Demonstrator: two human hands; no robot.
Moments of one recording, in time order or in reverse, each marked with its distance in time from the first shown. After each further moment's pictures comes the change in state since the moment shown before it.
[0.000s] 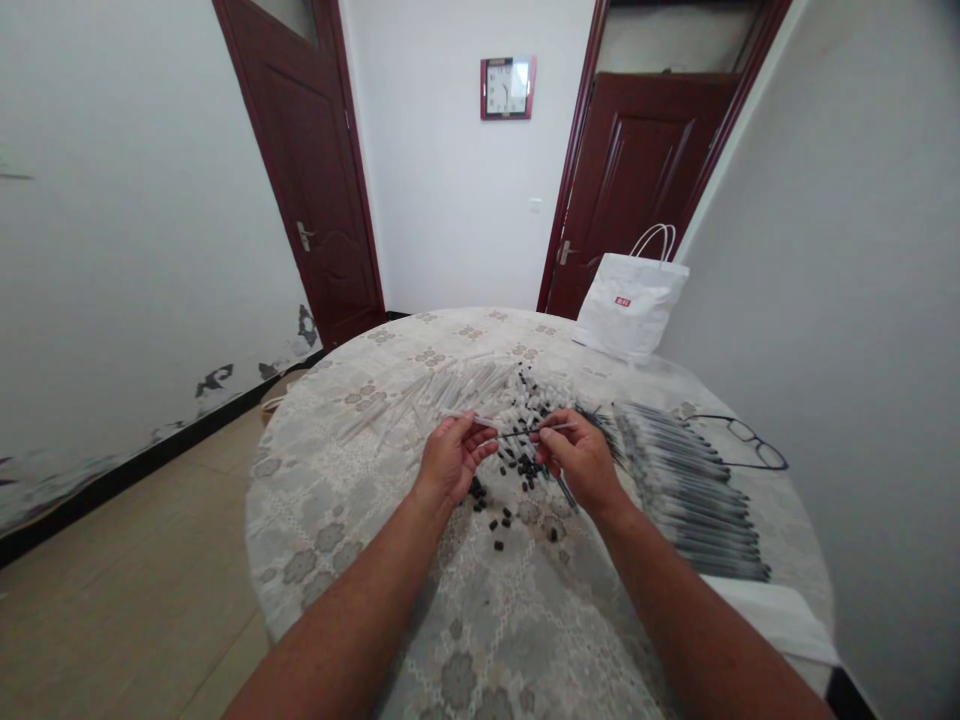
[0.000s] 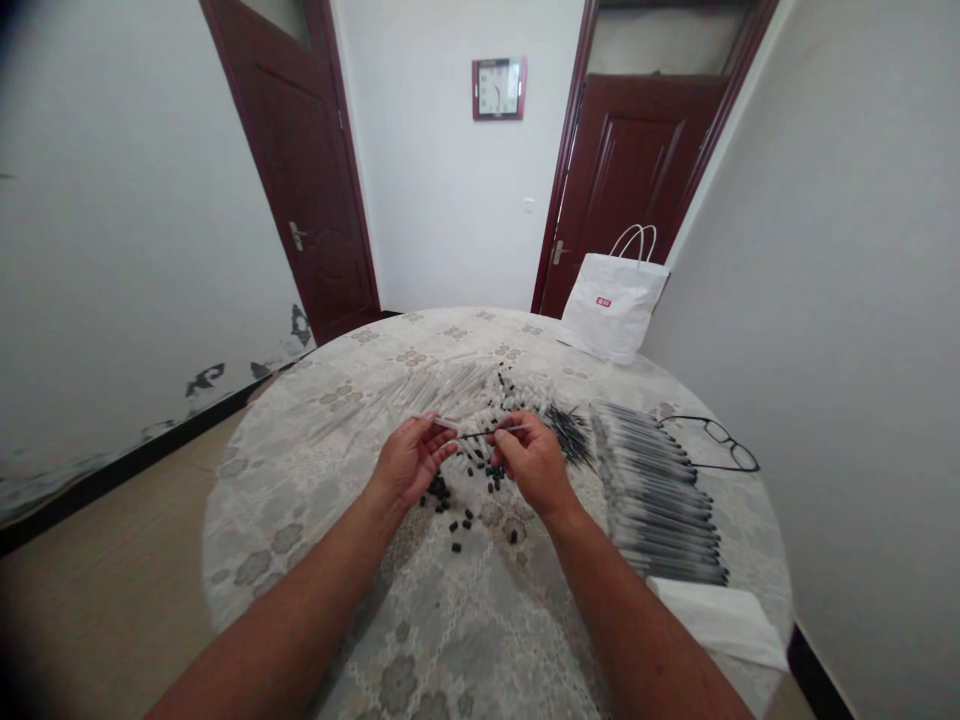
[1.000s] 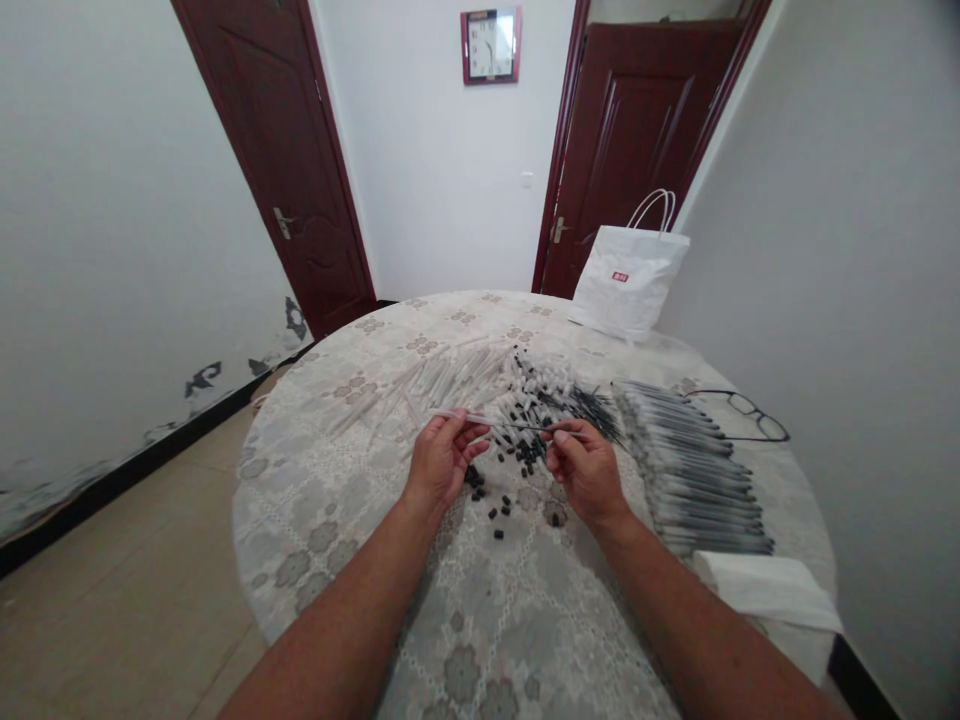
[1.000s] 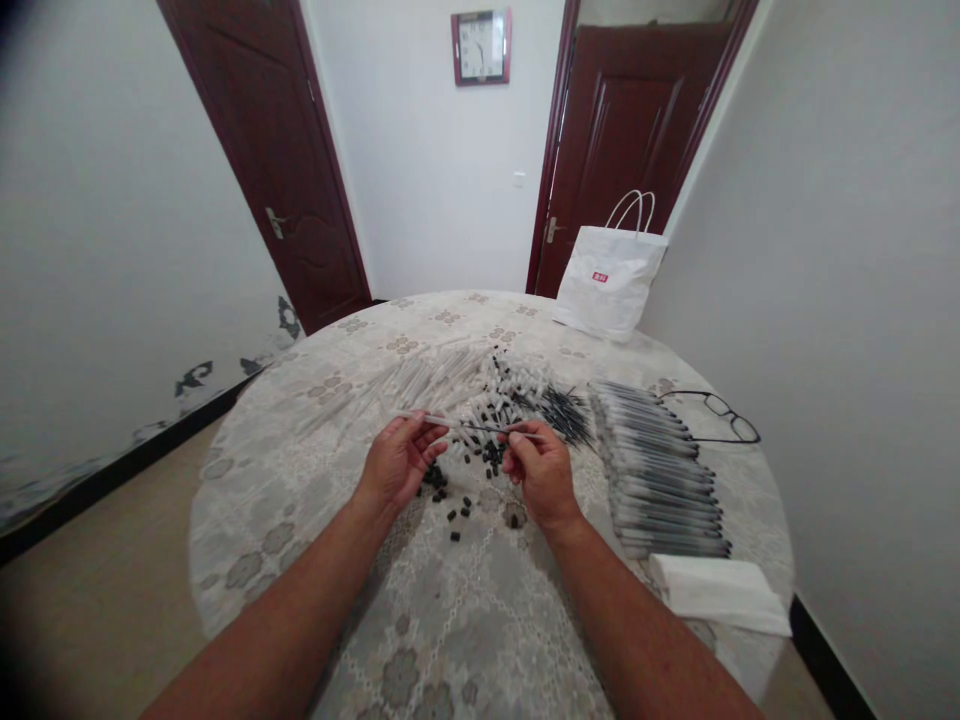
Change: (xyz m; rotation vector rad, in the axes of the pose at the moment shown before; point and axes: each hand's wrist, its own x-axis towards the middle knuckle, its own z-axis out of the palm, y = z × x) left_hand -0.002 -0.009 -0.016 0.083 0.005 -0.006; right_hand -0.020 0.050 -0.001 0.373 0.195 0.079
